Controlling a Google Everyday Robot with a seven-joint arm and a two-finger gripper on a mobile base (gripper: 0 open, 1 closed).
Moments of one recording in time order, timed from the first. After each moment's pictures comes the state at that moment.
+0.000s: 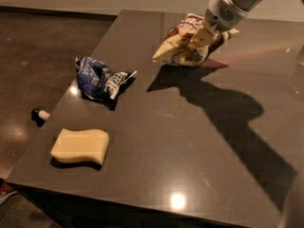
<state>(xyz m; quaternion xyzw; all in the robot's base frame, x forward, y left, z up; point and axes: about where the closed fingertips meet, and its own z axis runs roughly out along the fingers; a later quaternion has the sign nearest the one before) 0.637 -0.136 0.954 -0.53 0.80 0.11 0.26</state>
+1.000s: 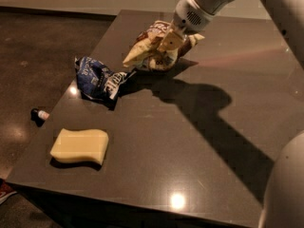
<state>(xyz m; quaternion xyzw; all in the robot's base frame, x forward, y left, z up) 0.637 -0.055 0.947 -0.58 0.76 0.16 0.26</state>
